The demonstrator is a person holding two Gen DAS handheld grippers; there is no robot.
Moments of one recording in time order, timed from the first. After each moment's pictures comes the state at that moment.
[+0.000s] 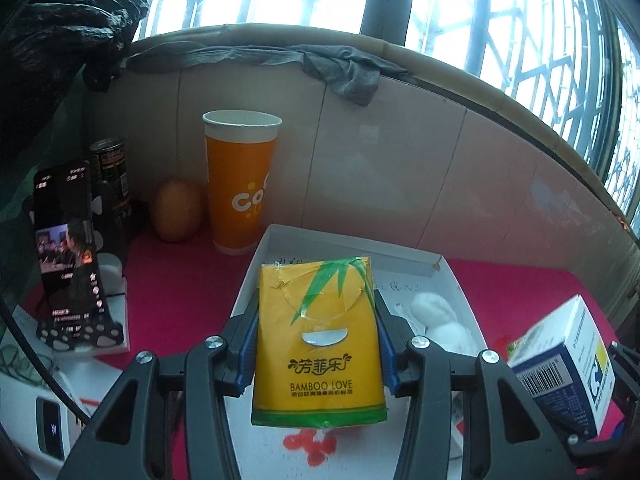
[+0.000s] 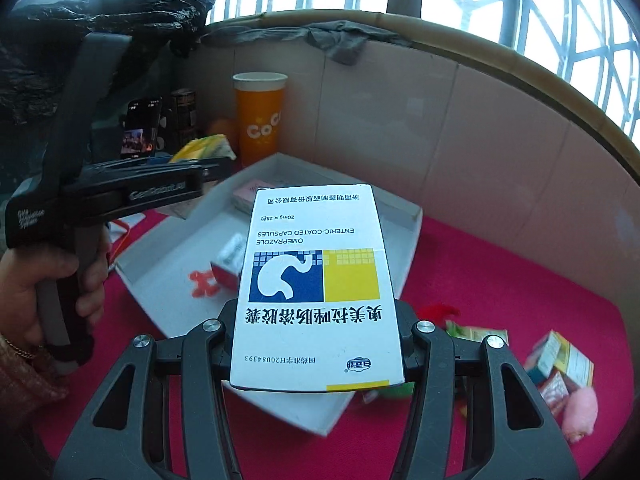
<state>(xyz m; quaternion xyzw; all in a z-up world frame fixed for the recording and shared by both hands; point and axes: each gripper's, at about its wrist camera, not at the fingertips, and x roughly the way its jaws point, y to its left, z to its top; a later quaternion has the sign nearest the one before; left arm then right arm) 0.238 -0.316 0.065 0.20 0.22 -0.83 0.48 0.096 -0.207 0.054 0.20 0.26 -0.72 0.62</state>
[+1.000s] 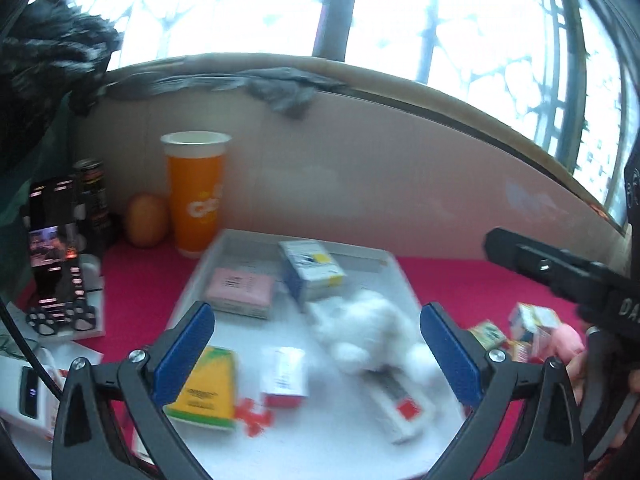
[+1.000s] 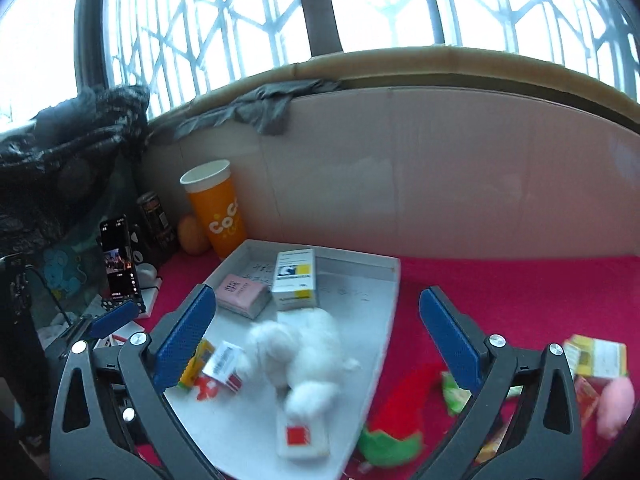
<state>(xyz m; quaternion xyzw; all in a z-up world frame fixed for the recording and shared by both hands) 0.211 -0.250 0.069 0.17 0.19 -0.86 0.44 0.027 -0.207 0.095 0.24 0.09 -0.75 0.61</state>
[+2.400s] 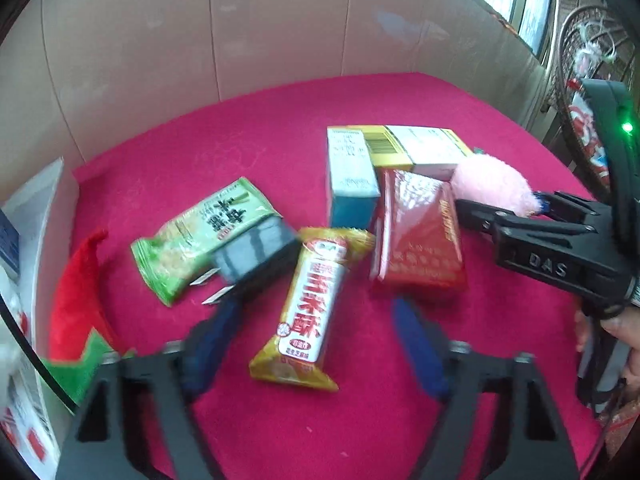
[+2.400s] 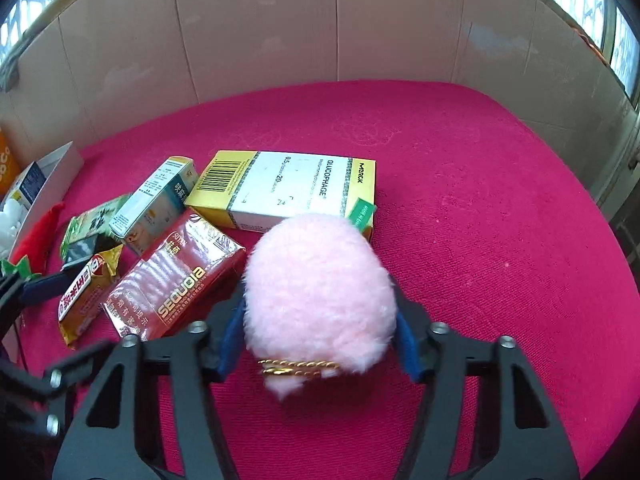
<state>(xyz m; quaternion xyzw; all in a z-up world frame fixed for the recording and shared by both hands) -0.061 -0.161 -0.026 0.42 0.13 -0.87 0.22 -0.213 -0.061 -0.035 0.40 0.17 -0.82 0.37</state>
